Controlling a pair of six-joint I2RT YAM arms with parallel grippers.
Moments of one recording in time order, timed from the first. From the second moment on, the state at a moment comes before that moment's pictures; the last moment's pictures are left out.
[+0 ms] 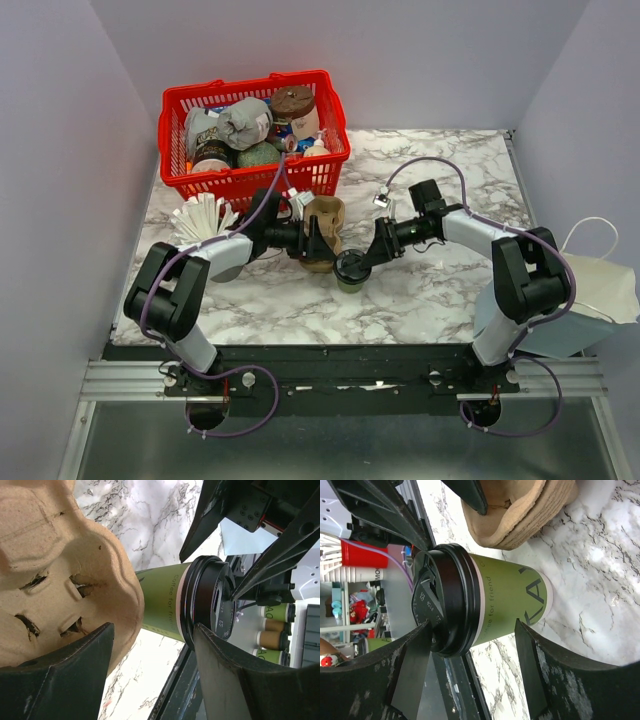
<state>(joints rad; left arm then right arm) -0.41 1.63 0.84 0.10 0.86 -0.50 0.31 1.72 1.02 -0.41 -1.09 -0.04</state>
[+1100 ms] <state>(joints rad) -0.50 1.62 1.01 -0.15 0.64 -0.24 0.29 1.71 0.97 -0.34 -1.16 -0.01</state>
